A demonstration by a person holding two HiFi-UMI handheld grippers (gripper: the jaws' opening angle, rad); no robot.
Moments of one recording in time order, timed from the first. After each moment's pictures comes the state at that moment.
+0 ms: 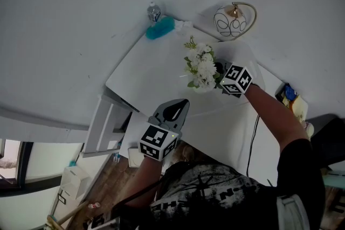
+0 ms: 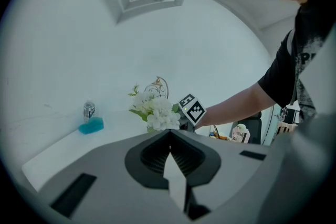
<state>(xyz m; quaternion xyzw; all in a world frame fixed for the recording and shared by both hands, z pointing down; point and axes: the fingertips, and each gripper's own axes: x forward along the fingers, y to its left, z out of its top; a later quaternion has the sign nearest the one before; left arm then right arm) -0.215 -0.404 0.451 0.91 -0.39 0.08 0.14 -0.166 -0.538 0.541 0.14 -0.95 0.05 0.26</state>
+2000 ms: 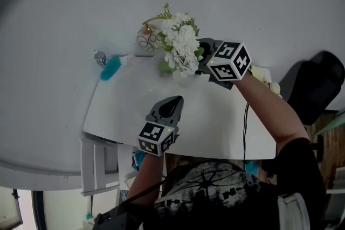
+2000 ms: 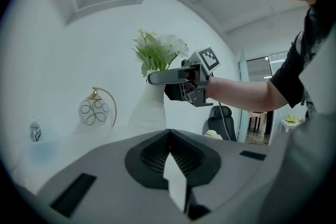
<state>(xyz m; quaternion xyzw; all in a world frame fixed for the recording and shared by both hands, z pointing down) -0.042 -0.358 0.388 0.97 -0.23 0.06 0.06 -0.002 -0.450 0.293 0.36 -0.92 0.02 0.16</state>
